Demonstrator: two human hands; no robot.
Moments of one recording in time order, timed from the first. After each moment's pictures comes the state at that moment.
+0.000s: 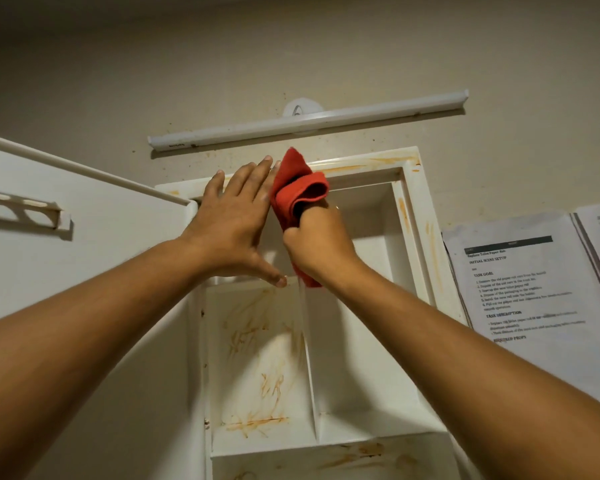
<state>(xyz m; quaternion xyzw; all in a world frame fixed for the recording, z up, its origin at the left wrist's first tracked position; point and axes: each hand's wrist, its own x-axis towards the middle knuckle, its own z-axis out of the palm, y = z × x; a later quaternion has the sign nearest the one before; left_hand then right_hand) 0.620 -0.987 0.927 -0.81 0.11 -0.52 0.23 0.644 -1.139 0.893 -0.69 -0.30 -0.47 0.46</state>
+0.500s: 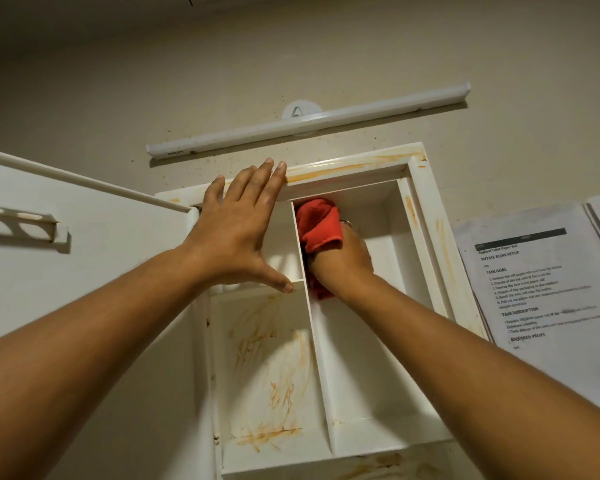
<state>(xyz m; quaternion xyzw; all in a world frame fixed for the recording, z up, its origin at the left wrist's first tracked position) 0.625 -0.983 0.928 -0.81 0.11 -0.53 0.24 0.697 -1.143 0.882 -0.70 -0.21 -0.43 0.53</state>
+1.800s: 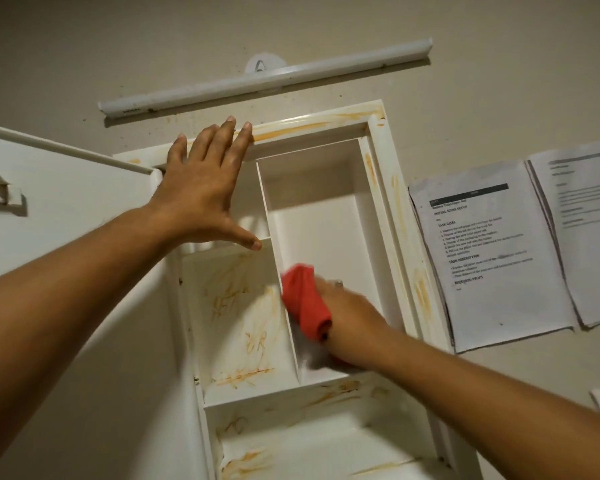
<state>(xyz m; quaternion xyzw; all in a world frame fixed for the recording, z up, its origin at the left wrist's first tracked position) 0.624 -0.984 0.928 -0.81 0.12 -0.52 0.23 0.689 -1.191 0.742 -0.86 -0.31 -0.33 0.25</state>
